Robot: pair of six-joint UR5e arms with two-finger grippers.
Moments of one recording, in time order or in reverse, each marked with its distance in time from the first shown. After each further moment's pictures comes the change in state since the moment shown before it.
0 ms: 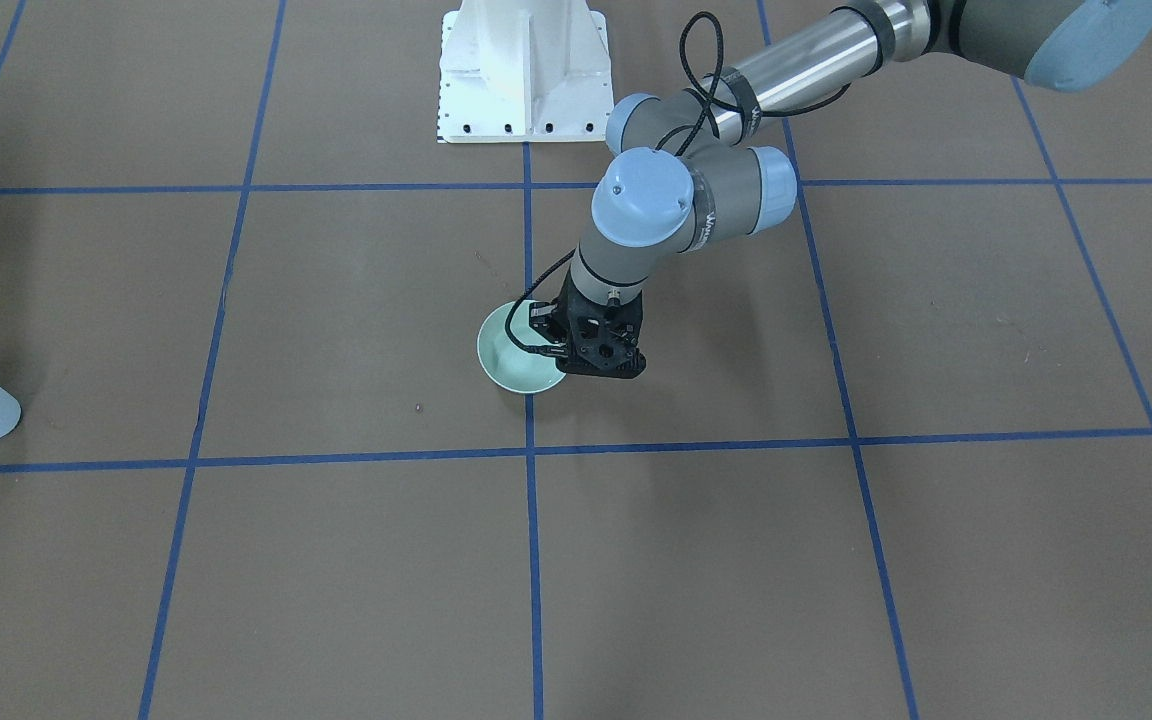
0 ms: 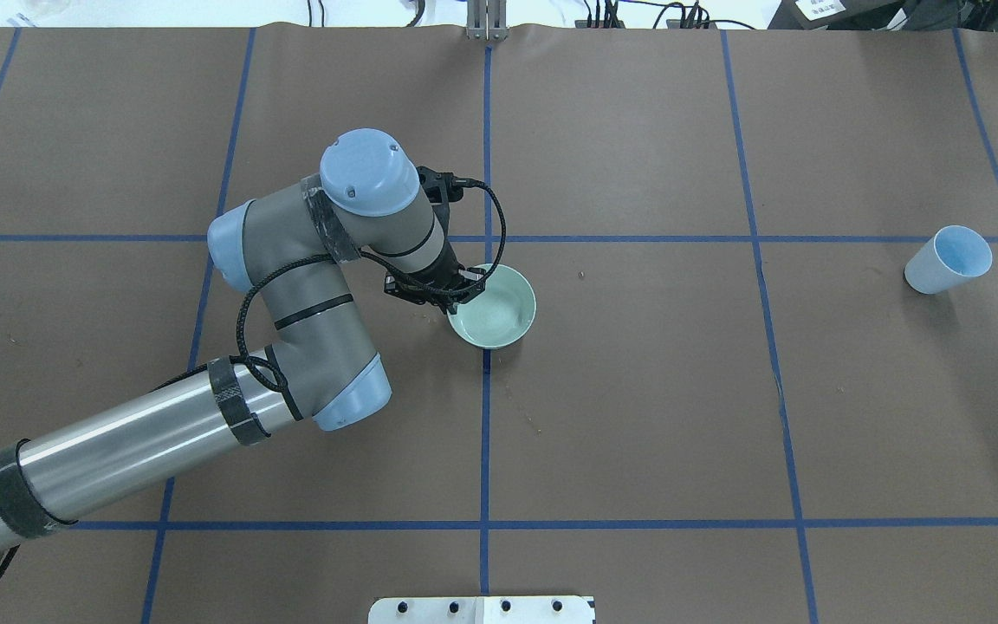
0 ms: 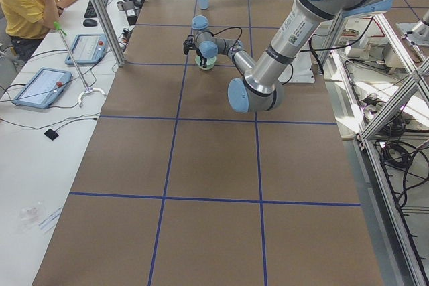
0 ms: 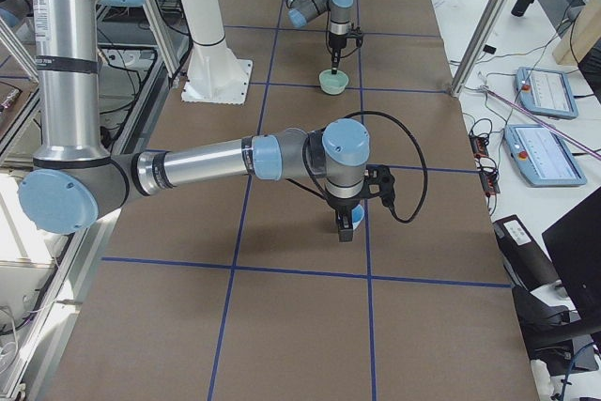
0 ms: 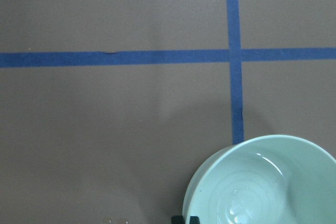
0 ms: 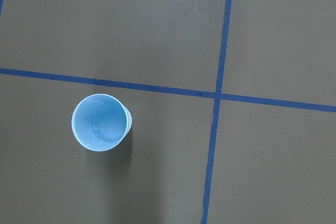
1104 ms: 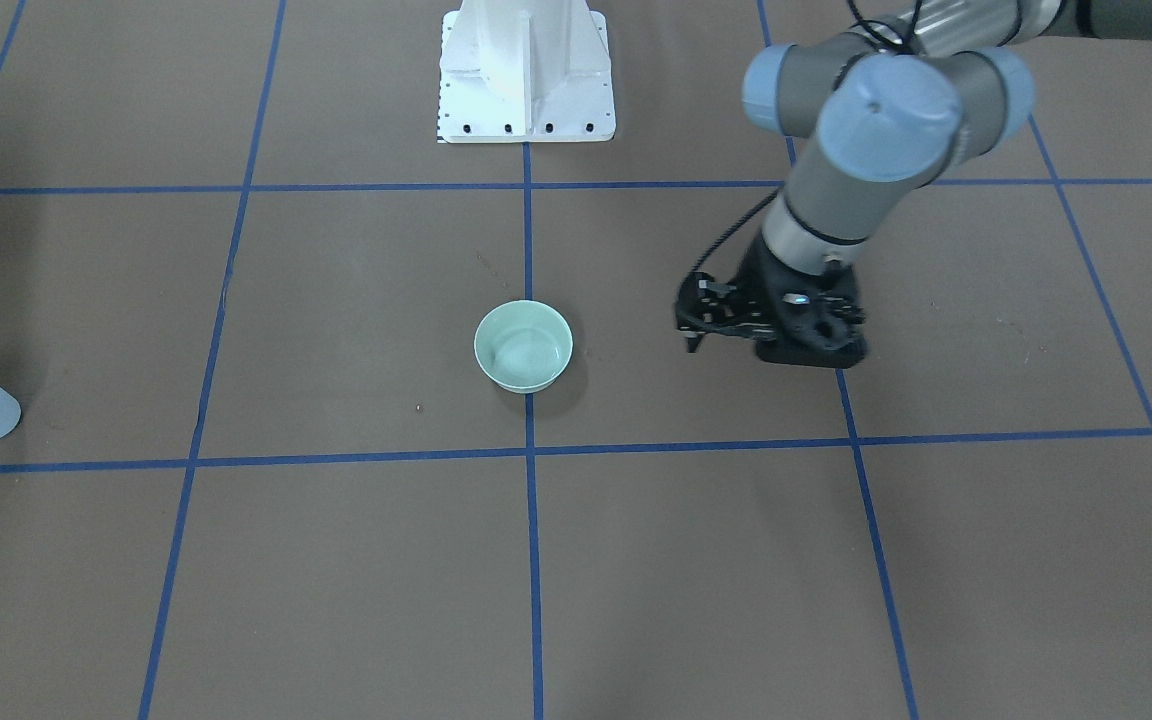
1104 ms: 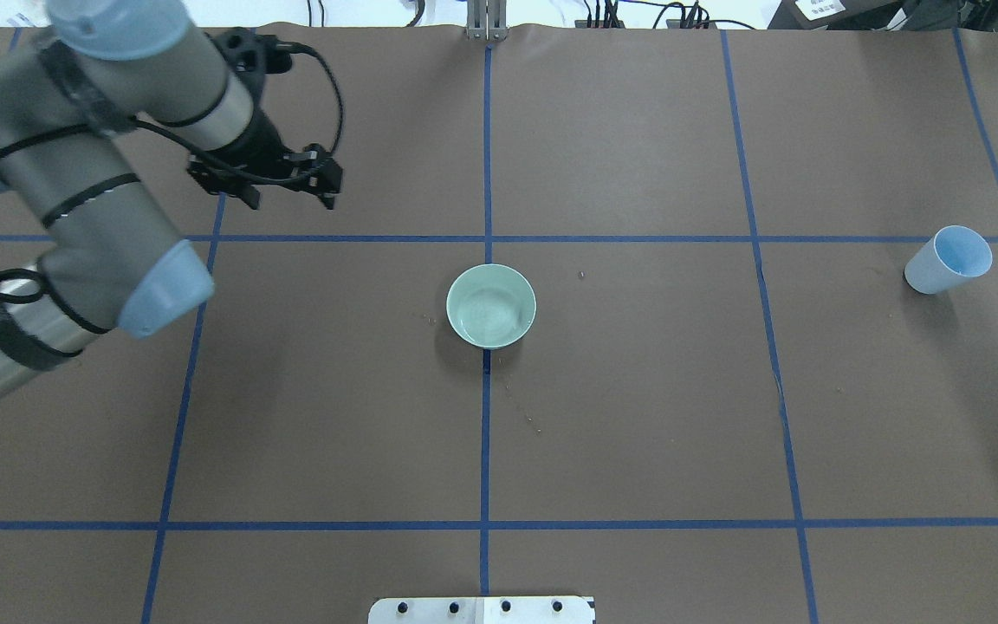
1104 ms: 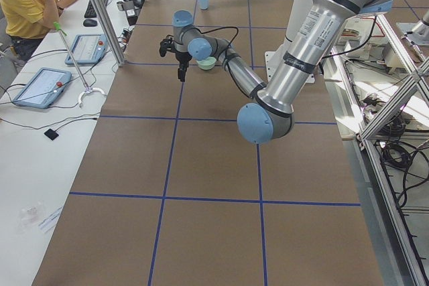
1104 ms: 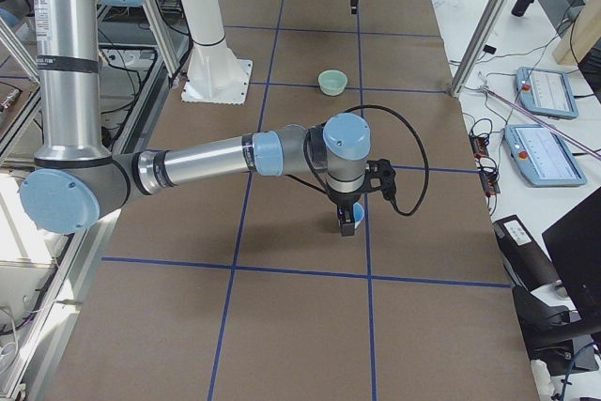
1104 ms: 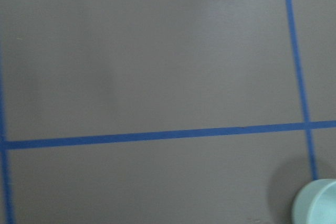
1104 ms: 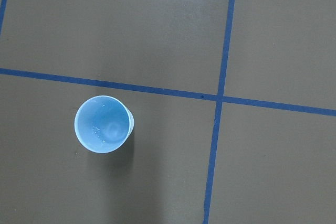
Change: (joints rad) left arm -0.370 0.365 -0.444 0.268 -0.108 0.416; right arm -0.010 0.003 0.020 0.000 0.015 0.013
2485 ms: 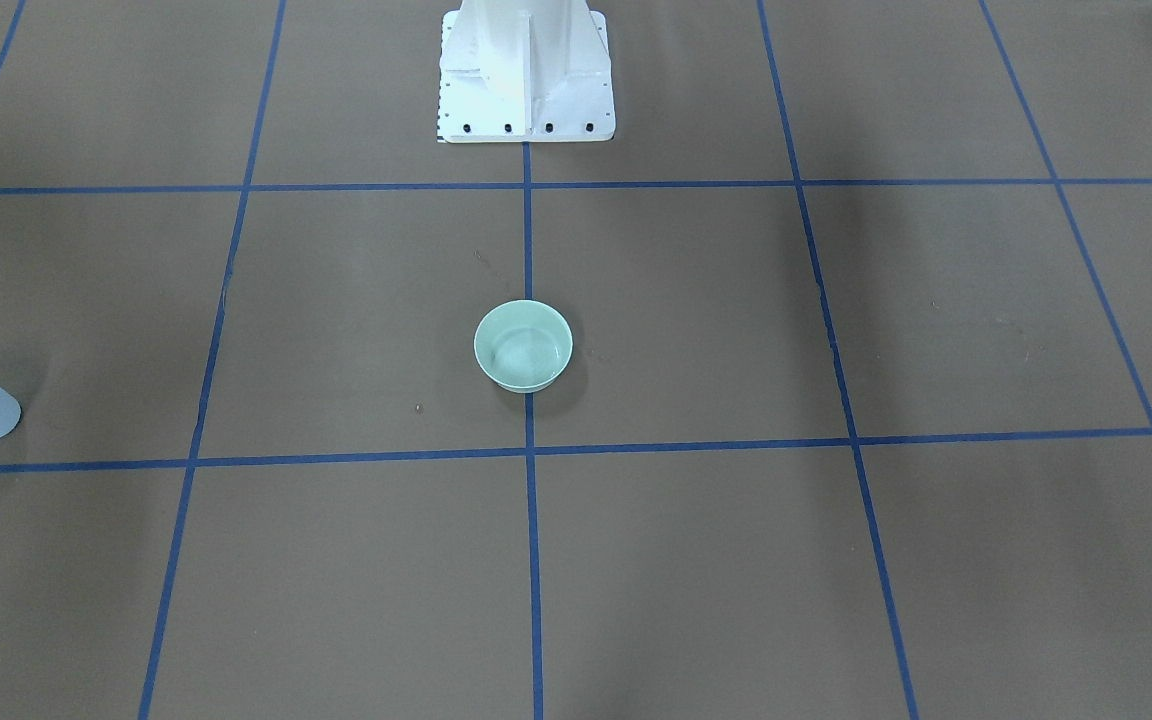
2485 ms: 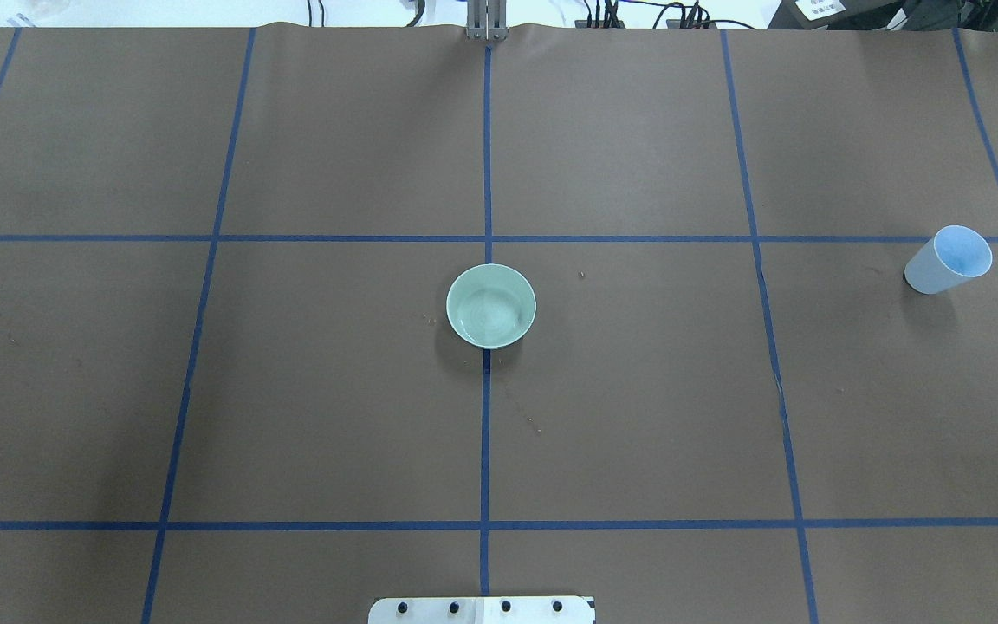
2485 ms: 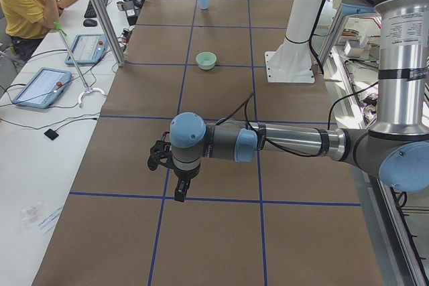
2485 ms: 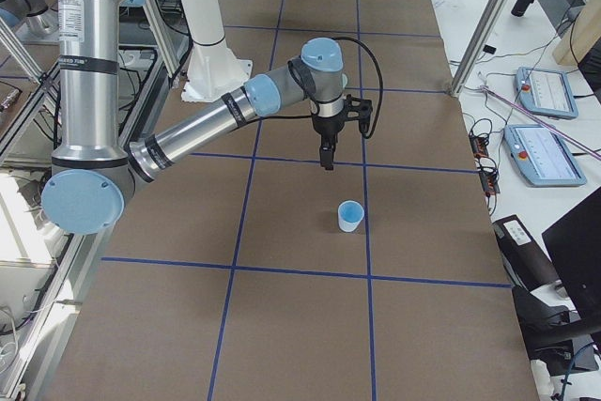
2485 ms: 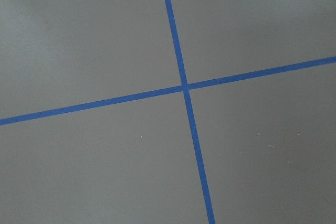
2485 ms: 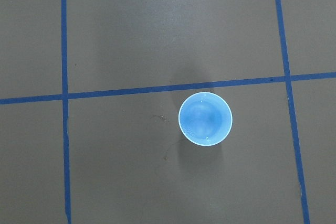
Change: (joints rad) left arm -0.681 0.516 0.065 0.003 -0.194 0.883; right arm -0.340 -0.028 0.358 -0.001 -0.262 0.747
